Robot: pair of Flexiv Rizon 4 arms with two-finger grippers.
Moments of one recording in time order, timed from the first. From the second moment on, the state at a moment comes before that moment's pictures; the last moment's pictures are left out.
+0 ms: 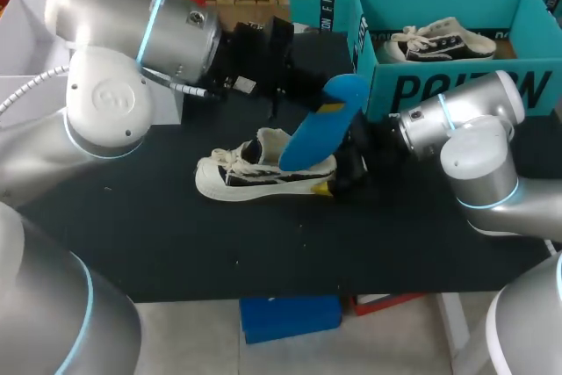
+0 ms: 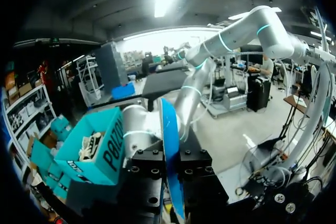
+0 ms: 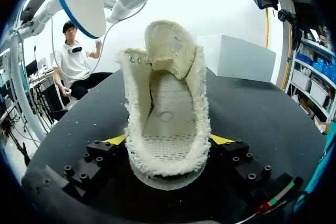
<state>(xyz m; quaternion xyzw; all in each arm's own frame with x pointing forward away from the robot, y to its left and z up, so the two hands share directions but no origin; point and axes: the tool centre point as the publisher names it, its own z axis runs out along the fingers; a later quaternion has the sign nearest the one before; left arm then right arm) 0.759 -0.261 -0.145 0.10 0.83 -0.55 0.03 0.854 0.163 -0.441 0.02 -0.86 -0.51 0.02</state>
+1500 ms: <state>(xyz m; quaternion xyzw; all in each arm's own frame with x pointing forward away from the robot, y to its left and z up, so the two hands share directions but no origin) 0.744 -0.215 -0.111 -0.05 0.69 -0.71 -0.15 0.854 0.163 -0.441 0.02 -0.86 -0.51 0.02</state>
